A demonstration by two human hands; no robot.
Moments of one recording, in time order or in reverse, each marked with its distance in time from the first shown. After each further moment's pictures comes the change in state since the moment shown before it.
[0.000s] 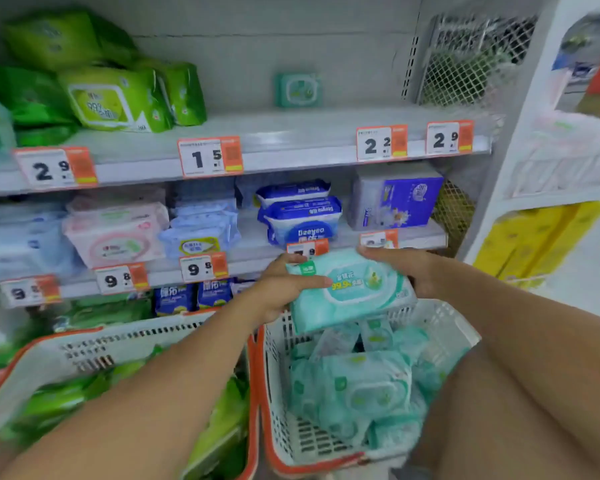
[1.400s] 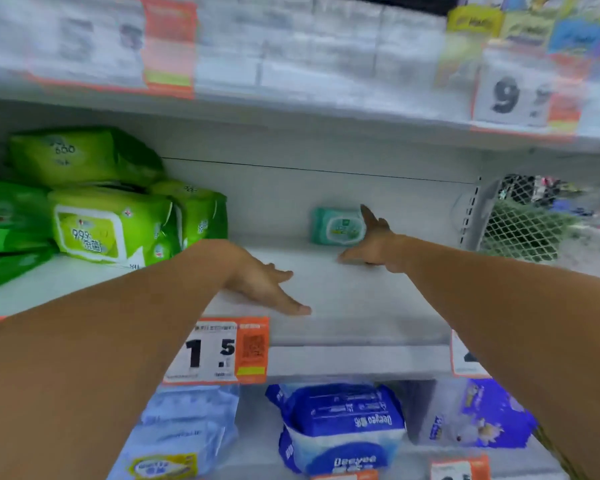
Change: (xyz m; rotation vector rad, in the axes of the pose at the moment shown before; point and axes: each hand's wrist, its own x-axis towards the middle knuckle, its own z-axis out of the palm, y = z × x) left_hand 0.140 0.279 -0.137 1.466 -0.095 -0.139; right_hand 0.205 -0.352 0.022 -0.866 0.567 -0.494
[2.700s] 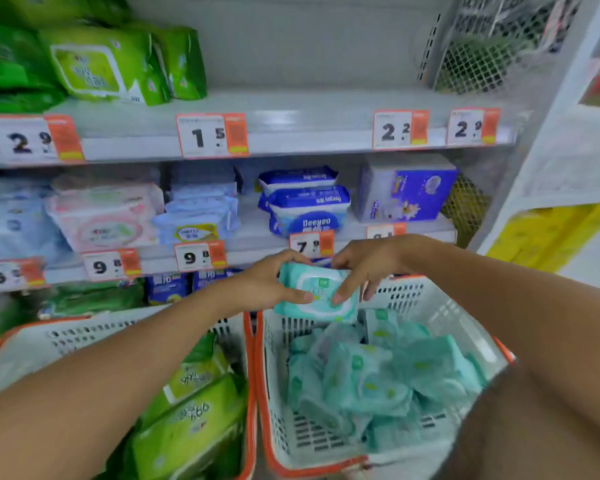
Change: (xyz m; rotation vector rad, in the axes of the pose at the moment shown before) left_hand -0.104 0.059 0.305 -0.896 0.084 0.403; right_hand -0.333 0.115 0.079 0.049 -0.915 0.071
